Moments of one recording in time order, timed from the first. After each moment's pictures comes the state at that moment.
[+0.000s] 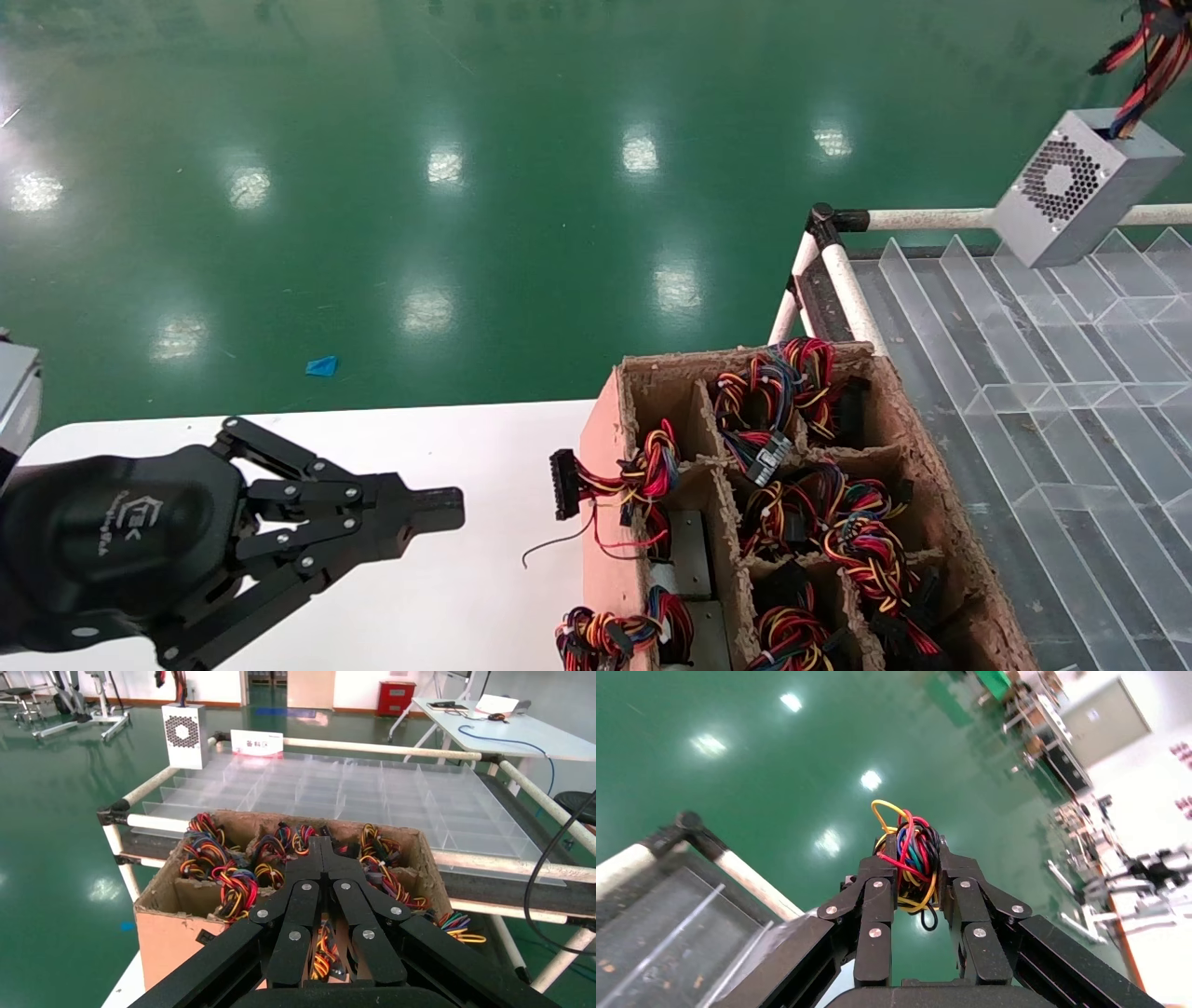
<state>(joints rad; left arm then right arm) -1.10 0.57 0.38 -1.27 0.66 1.46 -0.14 2.29 -0.83 -0.66 0.03 -1.57 -0.99 -0.35</state>
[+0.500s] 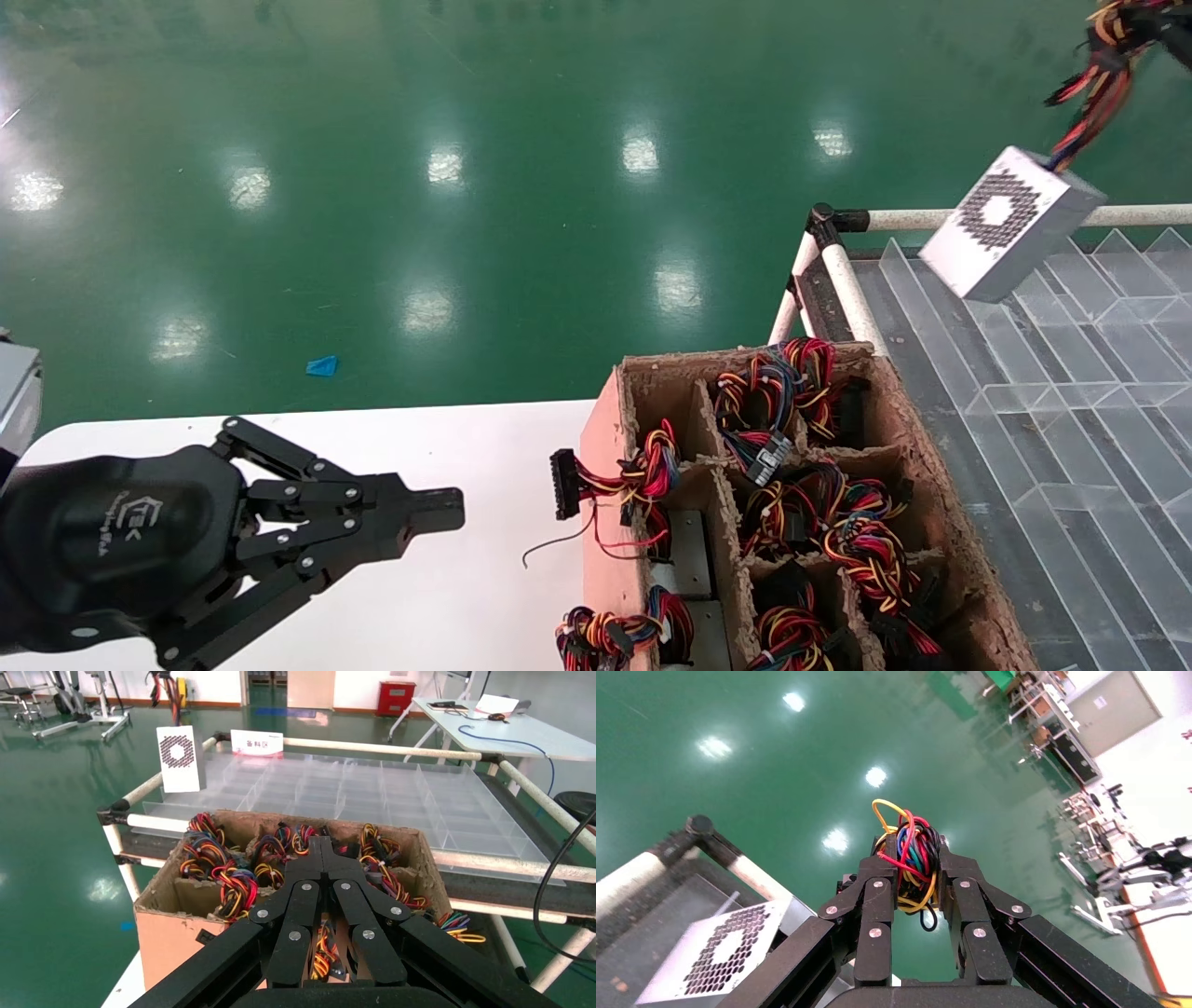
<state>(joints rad) -1.10 0.57 0.38 -1.27 0.66 1.46 -0.14 2.22 -0.87 -0.64 0.00 -1.54 -0.90 -0.36</state>
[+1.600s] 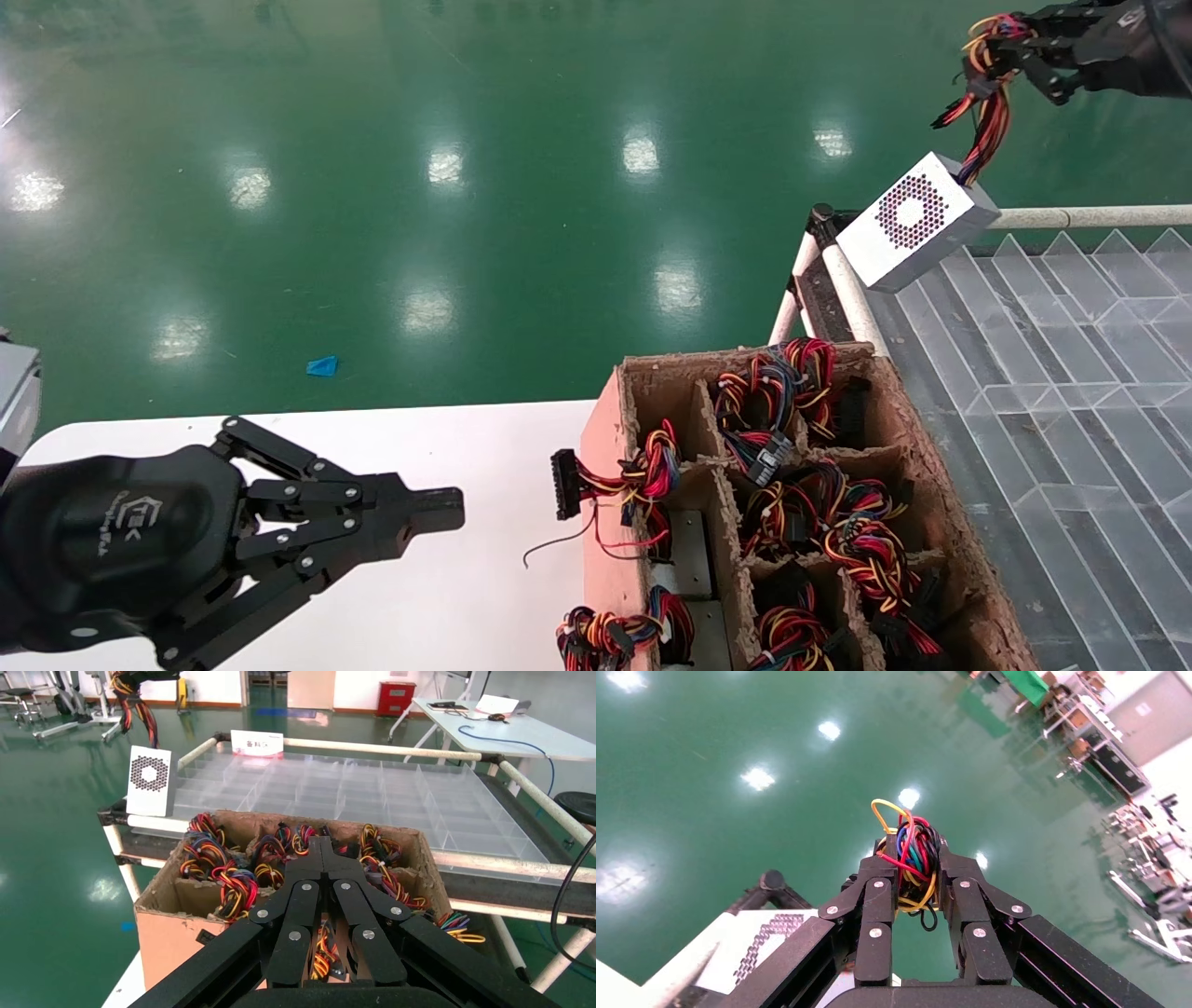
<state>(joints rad) -1.10 0.57 0.38 -1.27 0.66 1.46 -0.14 2.14 -0.96 -0.61 -0.01 -1.49 -0.87 -0.33</state>
